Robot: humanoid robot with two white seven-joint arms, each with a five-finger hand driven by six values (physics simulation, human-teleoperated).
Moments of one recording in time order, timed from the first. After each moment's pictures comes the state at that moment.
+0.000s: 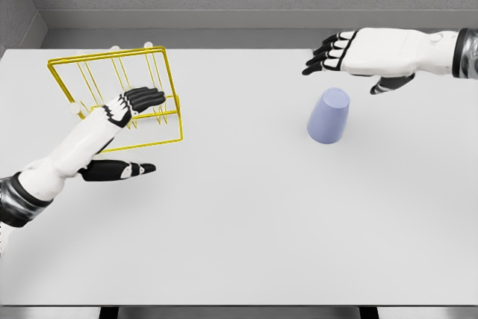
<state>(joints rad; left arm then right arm) -0.02 0.69 -0.27 -1.80 -0.18 -0.61 -0.03 -0.96 -0.88 0.81 -1.51 0.30 -0.61 0.61</state>
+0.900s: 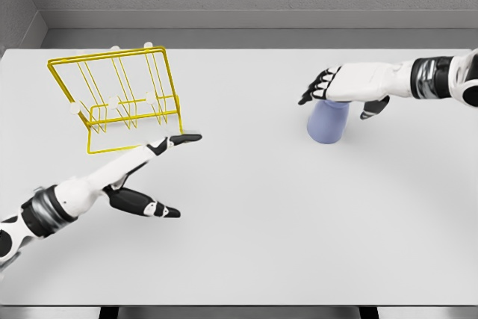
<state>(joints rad) -0.15 0.83 -0.62 -1.80 0.32 -0.48 -0.22 -0.96 -0.77 0.93 -1.33 0.43 -0.61 0.61</state>
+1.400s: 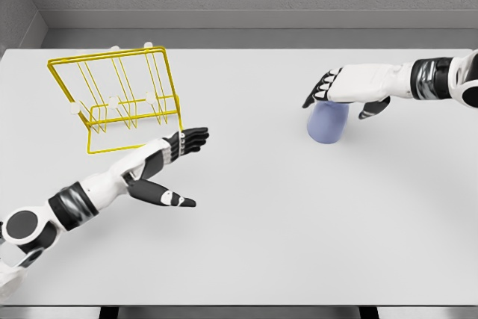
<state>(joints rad) -0.18 0.75 -0.64 -1.78 0.61 -0.12 -0.26 -0.96 -0.77 0.93 -1.33 0.43 -0.61 0.61</state>
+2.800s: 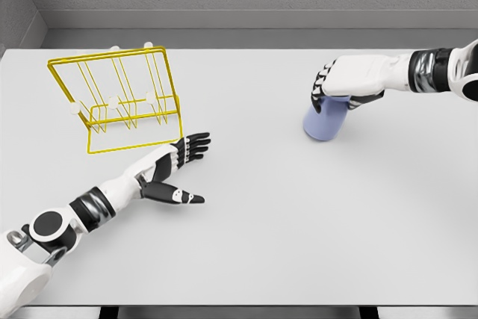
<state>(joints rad) -0.18 0.63 -0.63 -1.63 0.62 -0.07 -0.26 -0.99 -0.77 0.92 -1.38 0.43 -0.61 0.61</state>
